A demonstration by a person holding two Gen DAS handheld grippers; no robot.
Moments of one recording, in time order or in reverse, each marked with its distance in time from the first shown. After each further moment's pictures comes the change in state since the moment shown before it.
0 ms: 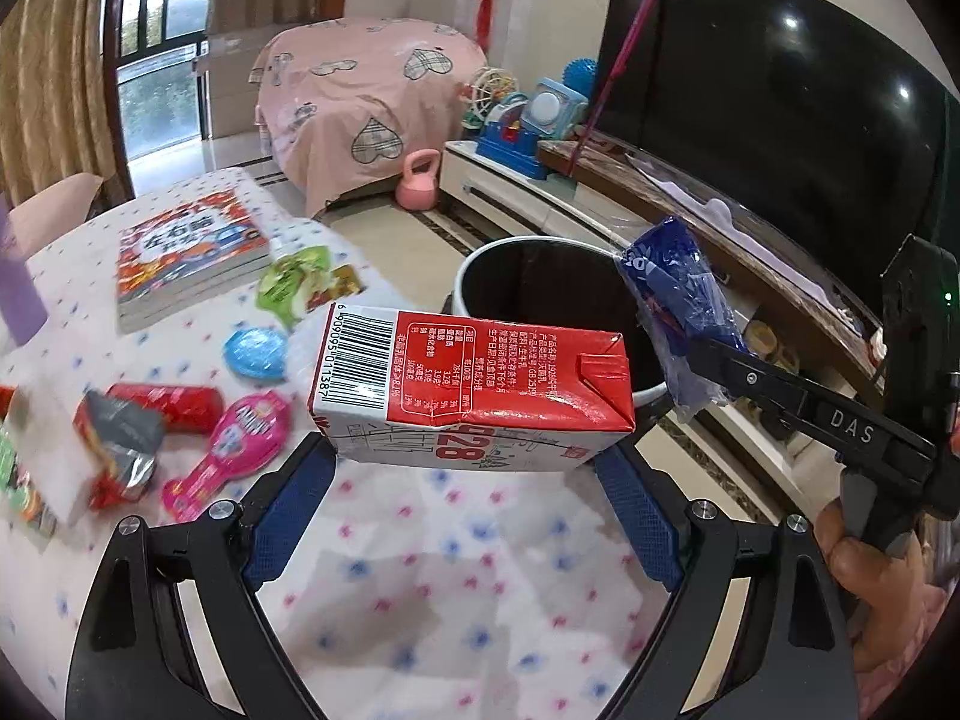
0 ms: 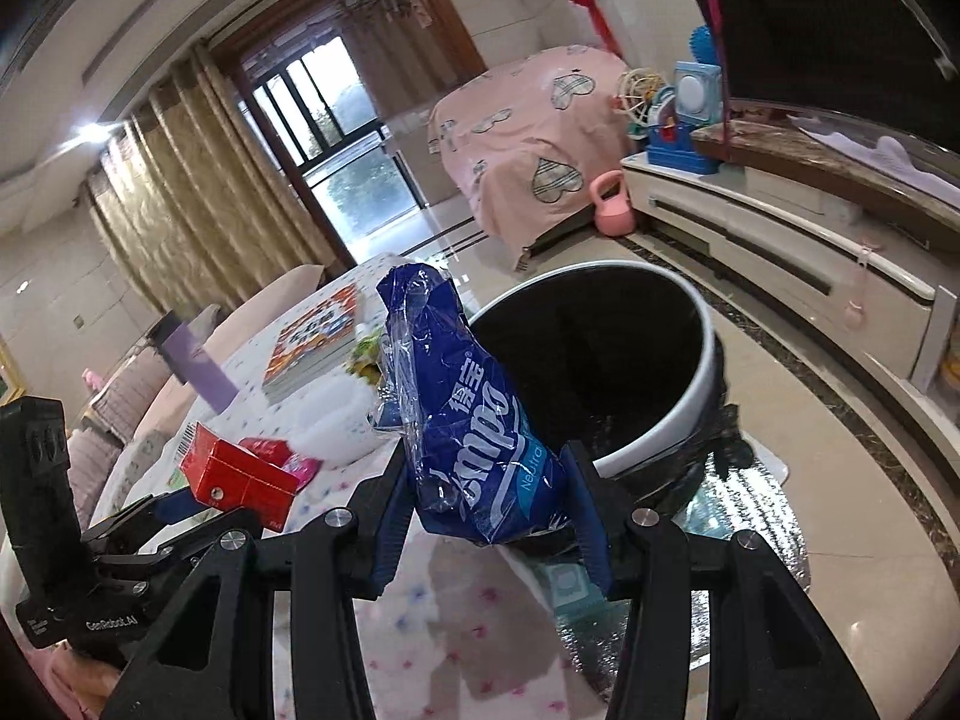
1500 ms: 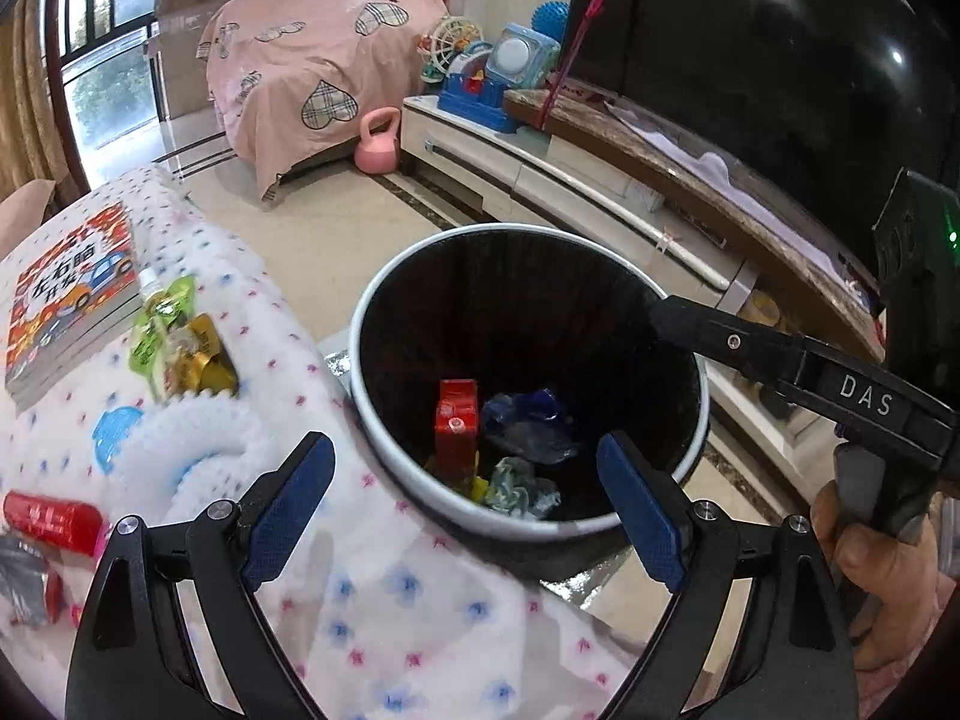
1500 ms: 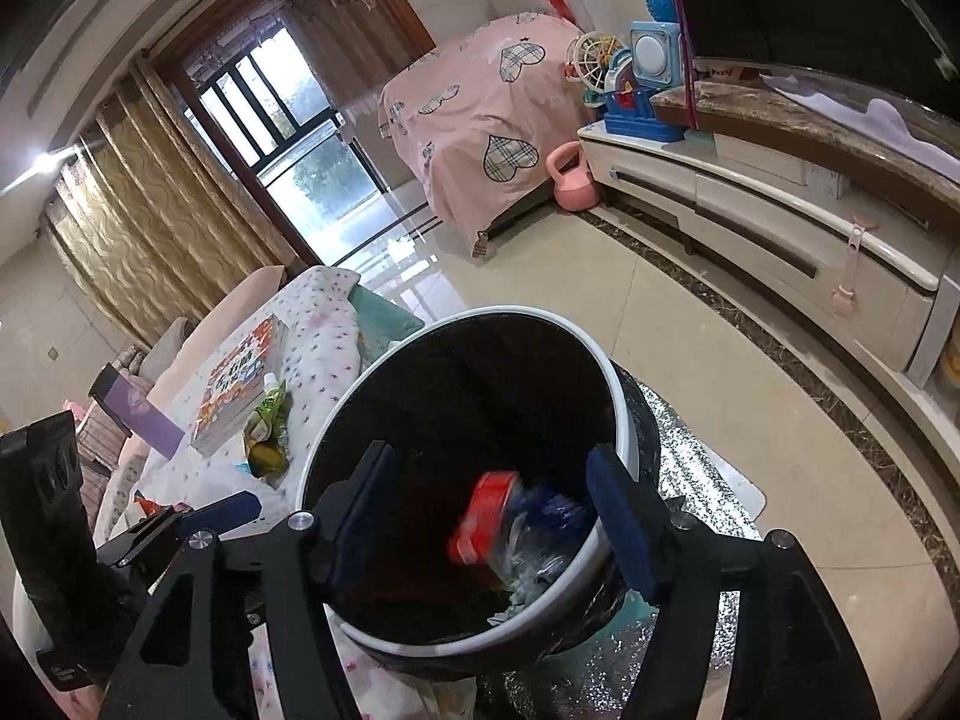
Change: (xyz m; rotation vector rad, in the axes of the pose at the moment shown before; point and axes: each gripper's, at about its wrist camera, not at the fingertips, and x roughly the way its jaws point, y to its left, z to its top) left arm 0.087 -0.043 0.048 0.047 0.114 -0.041; right arm 0.048 -0.063 0.057 0.083 0.071 -0.040
